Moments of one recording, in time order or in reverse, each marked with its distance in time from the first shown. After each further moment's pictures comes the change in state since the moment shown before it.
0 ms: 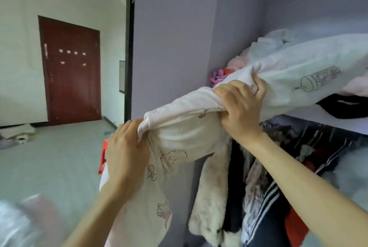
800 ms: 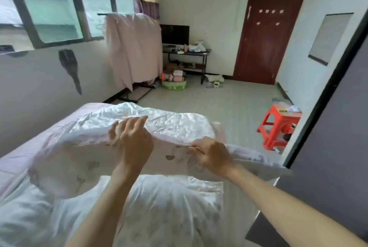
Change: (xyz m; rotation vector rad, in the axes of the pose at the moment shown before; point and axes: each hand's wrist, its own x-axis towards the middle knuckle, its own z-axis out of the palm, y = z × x) left_hand -0.166 -0.103 -0.304 1.258 0.290 -0.438; right_hand -0.057 -0.403 -0.015 1.567 -0.918 0.010
